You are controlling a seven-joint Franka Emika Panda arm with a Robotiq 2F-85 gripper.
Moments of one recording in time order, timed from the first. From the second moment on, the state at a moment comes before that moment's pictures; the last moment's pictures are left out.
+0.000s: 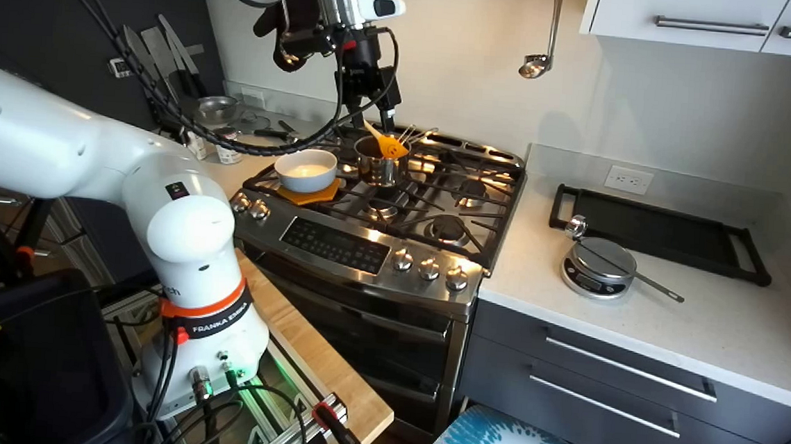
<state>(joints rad) -0.07 -0.80 0.10 -2.58 -0.19 1.84 0.08</state>
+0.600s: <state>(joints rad) -0.07 -0.71 0.08 -2.57 -0.17 1.96 0.11</state>
